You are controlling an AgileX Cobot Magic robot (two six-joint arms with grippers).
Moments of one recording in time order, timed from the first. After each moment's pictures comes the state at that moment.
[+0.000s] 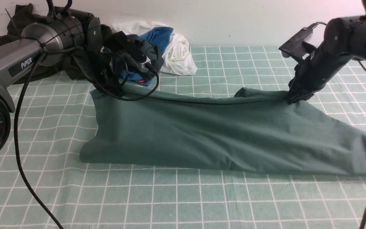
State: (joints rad) right arm 0.11 2.17 -1.80 -0.01 0.92 -0.47; left arm -0.18 2.21 -1.91 0.12 0.83 0.54
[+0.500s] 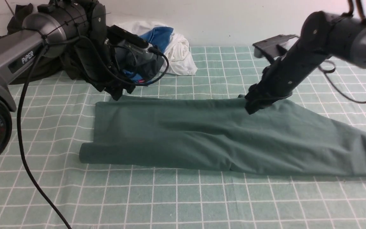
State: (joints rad) right arm 0.24 2.19 -1.81 0.28 1.00 -0.41; left arm -0.23 2.18 -1.96 0.09 1.12 0.25
